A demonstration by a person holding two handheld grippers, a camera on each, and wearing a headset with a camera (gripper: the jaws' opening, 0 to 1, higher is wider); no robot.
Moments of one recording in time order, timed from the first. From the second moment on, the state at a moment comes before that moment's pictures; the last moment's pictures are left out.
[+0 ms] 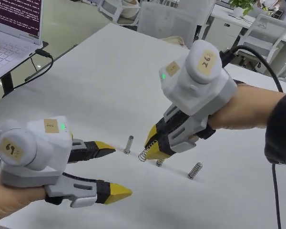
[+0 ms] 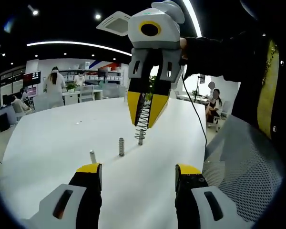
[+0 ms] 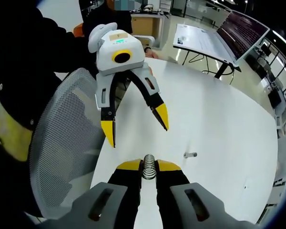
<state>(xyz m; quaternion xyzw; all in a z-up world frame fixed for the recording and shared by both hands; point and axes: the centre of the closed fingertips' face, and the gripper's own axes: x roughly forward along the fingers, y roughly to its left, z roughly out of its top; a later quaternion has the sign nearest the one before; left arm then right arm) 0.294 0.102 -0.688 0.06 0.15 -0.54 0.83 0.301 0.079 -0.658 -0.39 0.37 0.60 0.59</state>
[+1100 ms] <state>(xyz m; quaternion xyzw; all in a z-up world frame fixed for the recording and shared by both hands) 0.297 0.115 -0.701 0.05 0.15 -0.52 0.84 0.377 0.080 -0.674 -0.44 0.39 0.58 0.57</state>
